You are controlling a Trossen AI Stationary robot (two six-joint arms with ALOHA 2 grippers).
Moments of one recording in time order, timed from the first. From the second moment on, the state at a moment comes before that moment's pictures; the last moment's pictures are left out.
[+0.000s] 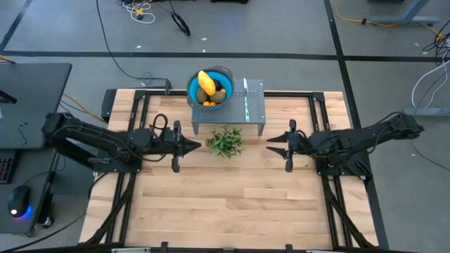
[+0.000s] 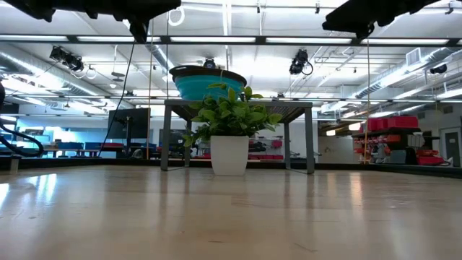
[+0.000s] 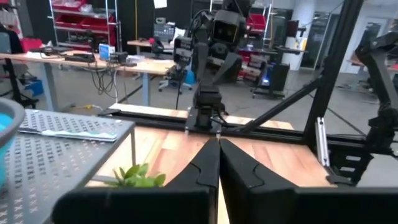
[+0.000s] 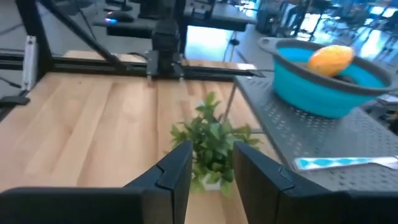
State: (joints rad) left arm -0.17 0.92 0.48 0.46 -0.26 -0.11; right arm 0.26 0.81 0.62 -0.10 0.41 -0.02
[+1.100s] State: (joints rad) left arm -0.12 0.23 0.04 0.34 -0.23 -0.04; right arm 0.18 0.28 0.16 0.05 0.14 0.02
